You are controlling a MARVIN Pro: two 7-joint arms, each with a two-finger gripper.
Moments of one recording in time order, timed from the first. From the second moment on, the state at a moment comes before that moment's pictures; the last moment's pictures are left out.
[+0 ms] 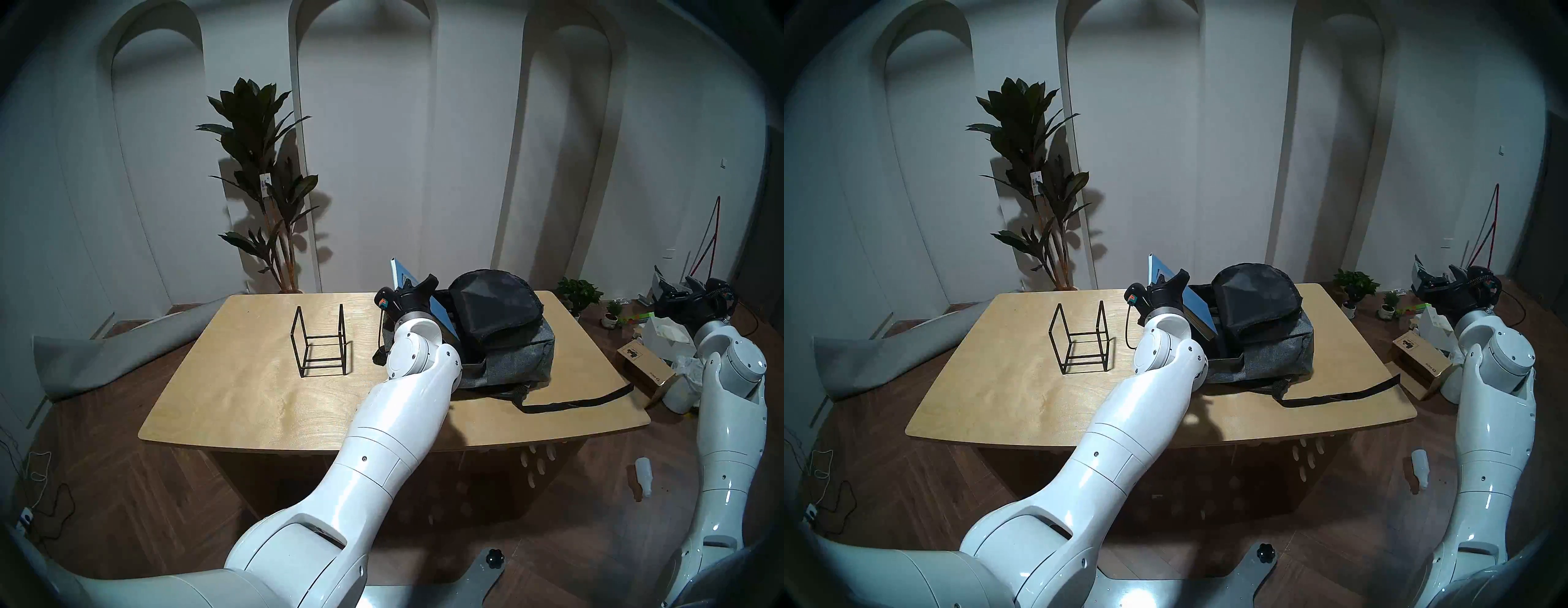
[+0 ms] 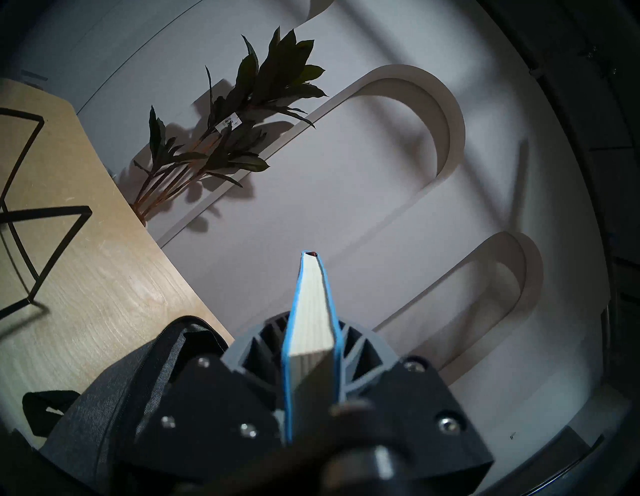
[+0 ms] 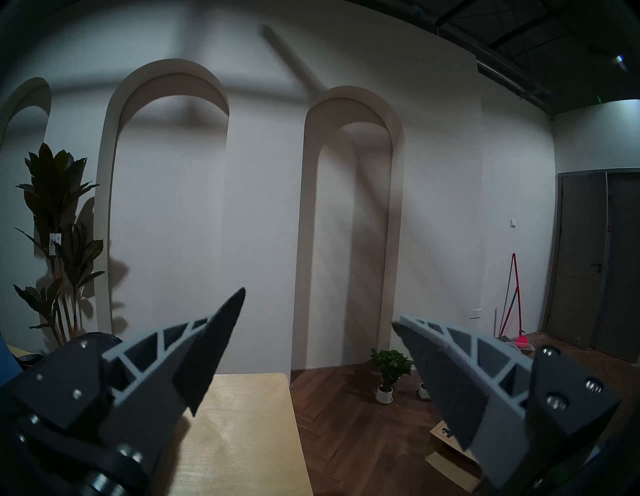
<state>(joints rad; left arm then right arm) 1.11 -1.83 -1.14 -1.15 -0.77 -0.40 0.44 -1.45 -1.11 2.19 -1.57 0.29 0.22 0.39</state>
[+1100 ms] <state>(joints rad) 1.05 -1.87 -1.10 -0.99 -0.91 -0.42 0.40 -1.44 -1.11 2.21 -1.59 0.28 0.21 0.40</state>
